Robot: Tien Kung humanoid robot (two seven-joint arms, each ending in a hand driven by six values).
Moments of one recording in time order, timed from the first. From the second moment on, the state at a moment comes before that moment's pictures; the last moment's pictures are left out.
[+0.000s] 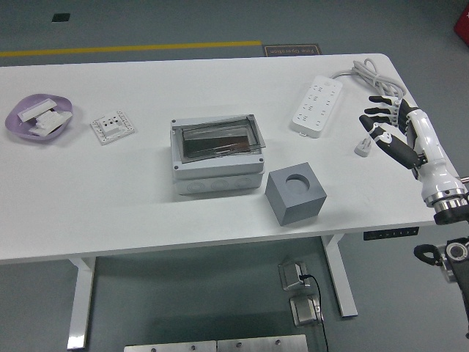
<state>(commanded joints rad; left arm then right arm) 0.07 0.11 -1.45 -0.18 1.42 0.17 0.23 -0.01 -0.19 1.57 1.59 -1.58 -0.03 0.15</state>
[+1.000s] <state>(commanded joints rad) 0.06 0.10 -1.48 -0.18 1.46 0.17 0.25 0.00 -0.17 1.56 1.52 -1.43 -0.10 0.24</state>
